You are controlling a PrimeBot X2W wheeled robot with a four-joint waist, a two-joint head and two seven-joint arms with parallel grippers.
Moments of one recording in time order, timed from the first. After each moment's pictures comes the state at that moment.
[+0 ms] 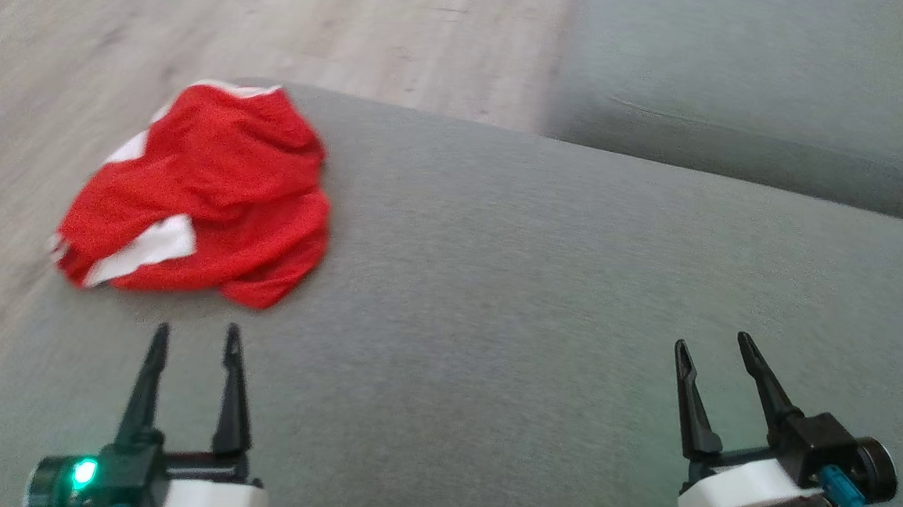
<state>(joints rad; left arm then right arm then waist) 0.09 0.05 -0.08 0.08 -0.06 0.05 -0.25 0.02 -0.04 0.05 0.26 -0.01 0.12 -0.25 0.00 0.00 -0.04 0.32</state>
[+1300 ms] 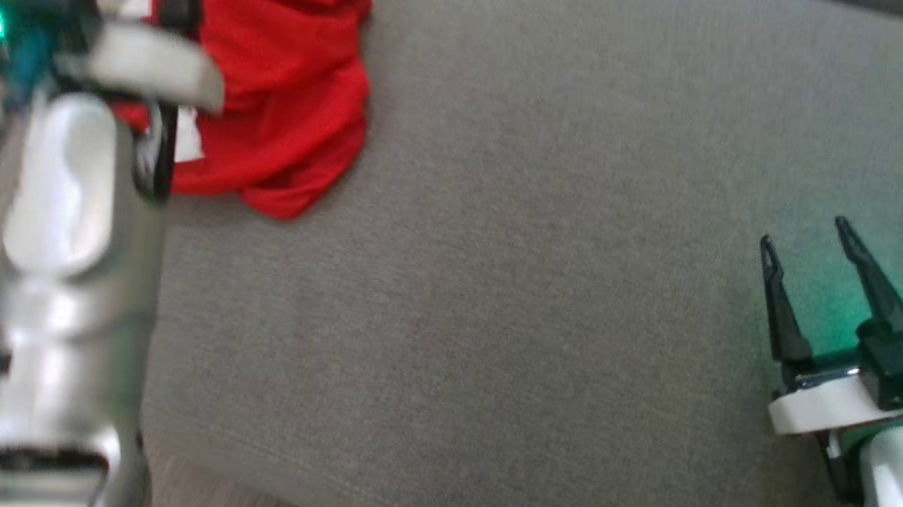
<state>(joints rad) -0.82 0.10 -0.03 0.51 0.01 -0.05 -0.14 -0.12 -0.22 0.02 0.16 -0.13 0.12 -0.25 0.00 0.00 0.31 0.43</state>
